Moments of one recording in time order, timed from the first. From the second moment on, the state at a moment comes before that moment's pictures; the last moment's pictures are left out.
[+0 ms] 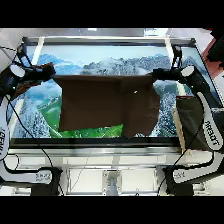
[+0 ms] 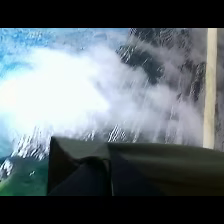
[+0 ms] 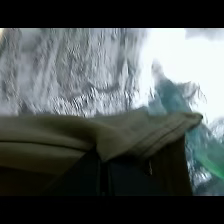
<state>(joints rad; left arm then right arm) 0.15 -1.49 1.37 1.17 -0.78 -1.47 -0.06 -1.60 1.41 -1.01 0.72 1.16</state>
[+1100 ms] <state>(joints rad) 0.16 -1.49 1.26 1.24 -1.01 -1.47 -0.08 -1.57 1.21 -1.03 1.02 1.16</state>
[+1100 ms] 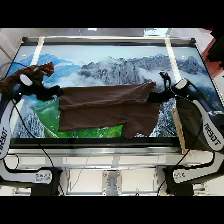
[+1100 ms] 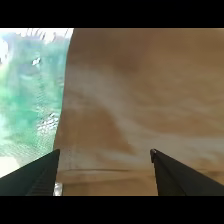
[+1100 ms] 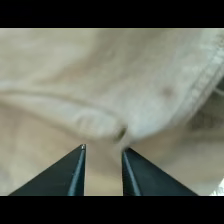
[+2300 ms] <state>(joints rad) 0.17 -0.99 0.81 1.06 -1.21 -1.35 -0.30 -0.99 0.17 -0.42 1.10 1.25</state>
